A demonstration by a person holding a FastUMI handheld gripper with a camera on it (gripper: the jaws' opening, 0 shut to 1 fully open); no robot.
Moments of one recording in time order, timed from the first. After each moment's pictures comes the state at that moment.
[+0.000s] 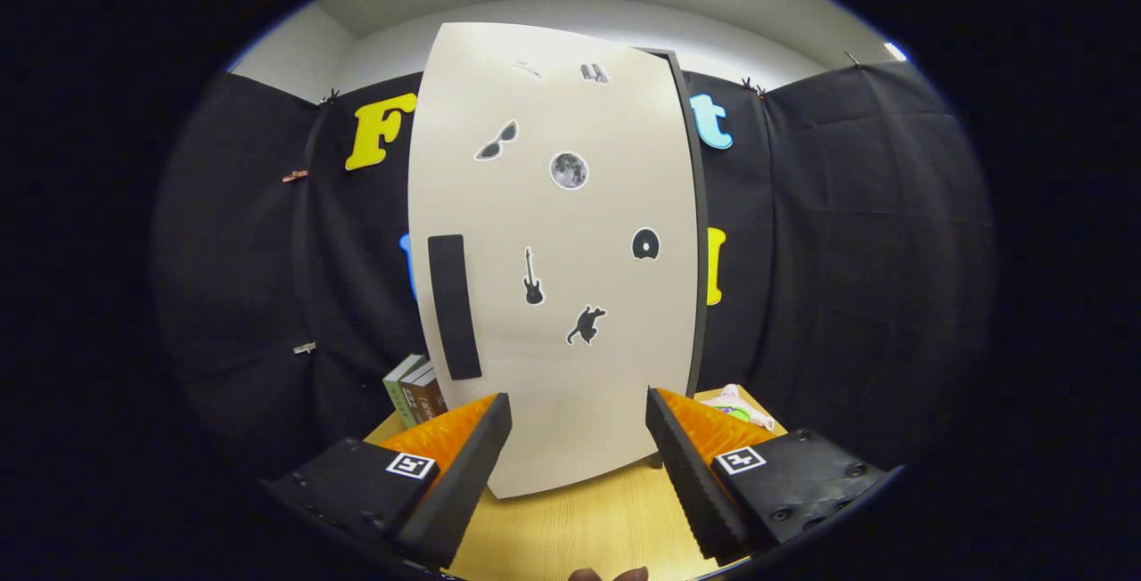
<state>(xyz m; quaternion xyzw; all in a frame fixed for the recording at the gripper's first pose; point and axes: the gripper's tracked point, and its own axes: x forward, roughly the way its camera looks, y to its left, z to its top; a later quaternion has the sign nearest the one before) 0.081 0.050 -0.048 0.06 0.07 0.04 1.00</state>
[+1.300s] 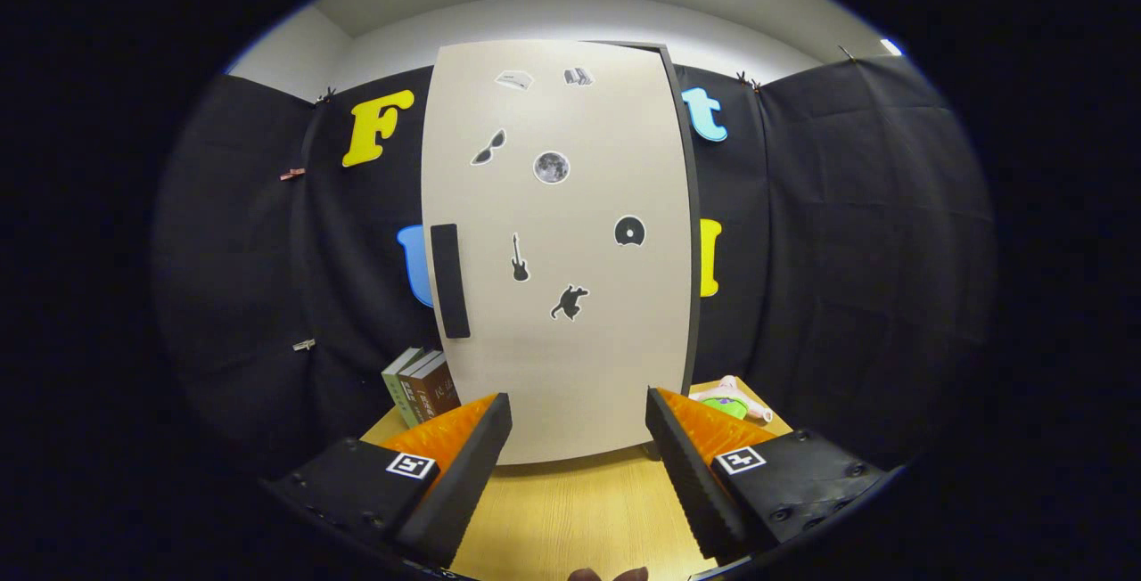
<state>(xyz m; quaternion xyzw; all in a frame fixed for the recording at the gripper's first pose) 0.071 0.043 -0.056 0.06 0.08 0.04 0.99</state>
